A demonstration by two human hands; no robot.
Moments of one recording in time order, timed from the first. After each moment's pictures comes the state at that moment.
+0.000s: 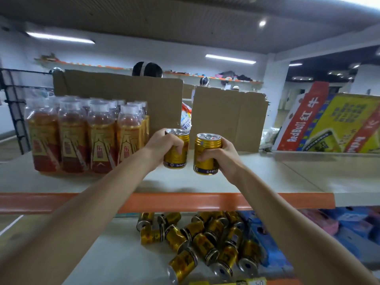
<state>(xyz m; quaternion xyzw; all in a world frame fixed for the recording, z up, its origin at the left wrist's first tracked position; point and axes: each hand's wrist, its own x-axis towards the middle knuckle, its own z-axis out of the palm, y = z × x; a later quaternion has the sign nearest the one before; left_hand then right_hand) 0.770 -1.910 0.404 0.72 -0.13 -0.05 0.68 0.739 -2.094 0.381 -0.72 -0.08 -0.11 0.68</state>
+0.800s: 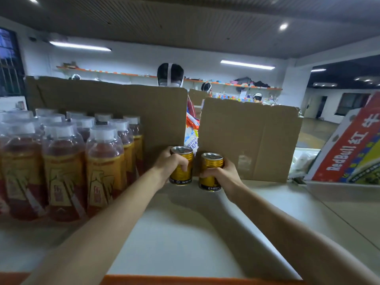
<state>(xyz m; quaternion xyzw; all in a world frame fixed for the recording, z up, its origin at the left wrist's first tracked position) 0.920 -1.950 0.380 0.72 -0.06 0.00 0.69 0.907 -2.125 0.356 -0.73 -0.03 -0.12 0.67</state>
